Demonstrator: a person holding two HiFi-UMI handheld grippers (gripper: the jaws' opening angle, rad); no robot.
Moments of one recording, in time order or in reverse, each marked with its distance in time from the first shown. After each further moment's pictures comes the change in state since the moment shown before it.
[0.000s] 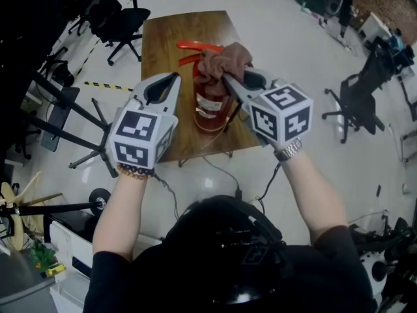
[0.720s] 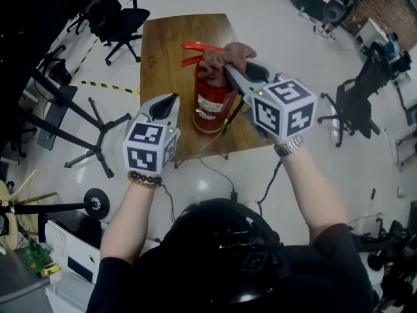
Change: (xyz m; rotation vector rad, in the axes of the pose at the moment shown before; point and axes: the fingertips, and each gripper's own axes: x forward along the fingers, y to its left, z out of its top) left arm -0.004 -0.004 -0.068 -0.162 0.116 0.036; right arm 0.000 -0.002 0.031 -0.039 -0.052 -0.034
